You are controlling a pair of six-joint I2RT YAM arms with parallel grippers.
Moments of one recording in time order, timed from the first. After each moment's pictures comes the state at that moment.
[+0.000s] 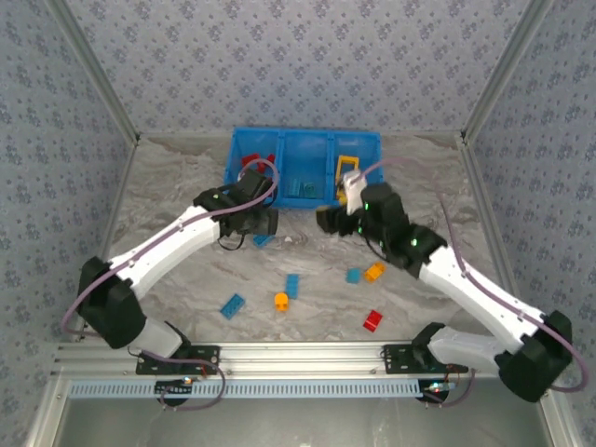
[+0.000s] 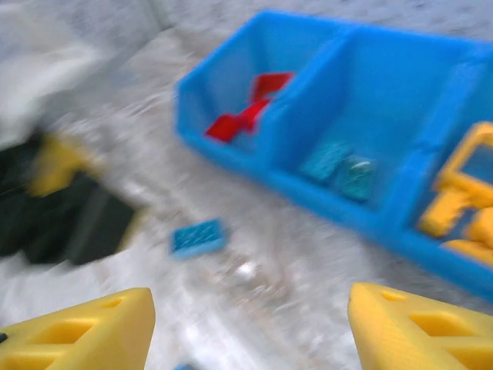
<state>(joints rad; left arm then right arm) -0.68 1.51 1.25 -0.86 -0.21 -0.46 0.74 1.06 0.90 -0.30 0.00 0.21</state>
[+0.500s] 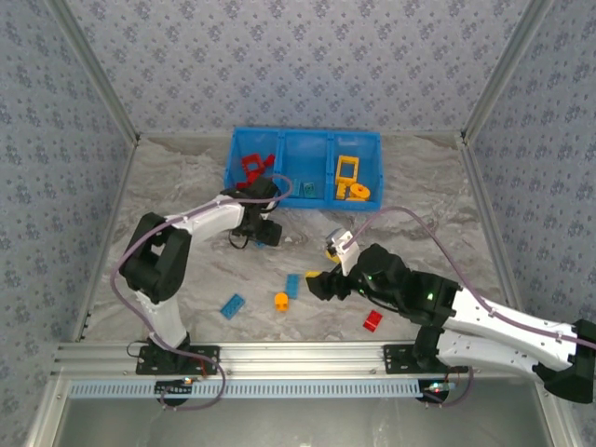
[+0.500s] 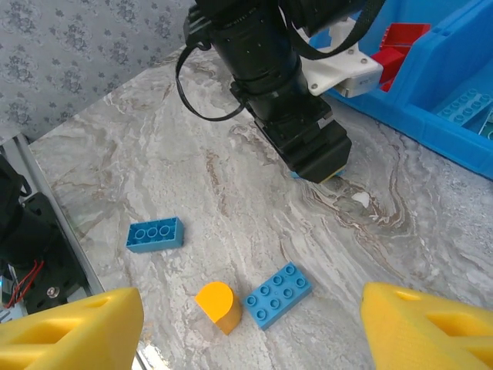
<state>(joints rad) -0.58 1.84 1.25 -0.71 -0.08 -0.25 1.12 0.82 0.73 -0.37 0.15 0.30</state>
